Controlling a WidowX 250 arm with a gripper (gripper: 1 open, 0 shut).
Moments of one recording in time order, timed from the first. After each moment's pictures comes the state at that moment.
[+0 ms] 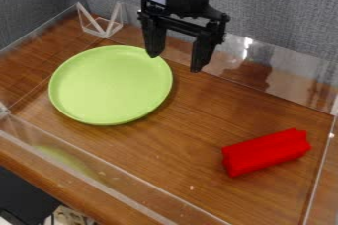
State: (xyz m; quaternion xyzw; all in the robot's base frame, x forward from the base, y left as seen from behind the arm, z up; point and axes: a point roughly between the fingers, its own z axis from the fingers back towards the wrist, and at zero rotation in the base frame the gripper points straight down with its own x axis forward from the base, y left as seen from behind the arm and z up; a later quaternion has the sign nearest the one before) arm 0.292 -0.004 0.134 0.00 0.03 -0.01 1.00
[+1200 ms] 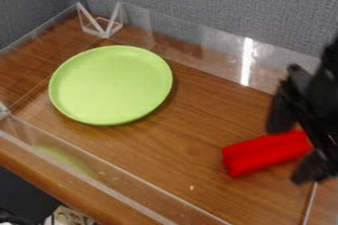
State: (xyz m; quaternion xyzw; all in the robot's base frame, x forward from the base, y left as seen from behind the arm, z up) arm 0.238 -0.141 0.128 0.04 0.00 -0.38 0.92
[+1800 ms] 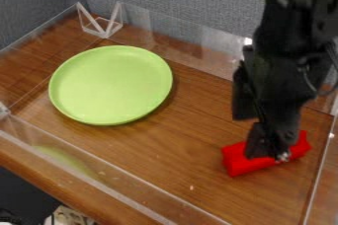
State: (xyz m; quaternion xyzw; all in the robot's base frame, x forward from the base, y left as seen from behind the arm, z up) arm 0.232 -0.120 0.121 0.04 -0.07 -0.45 0.89
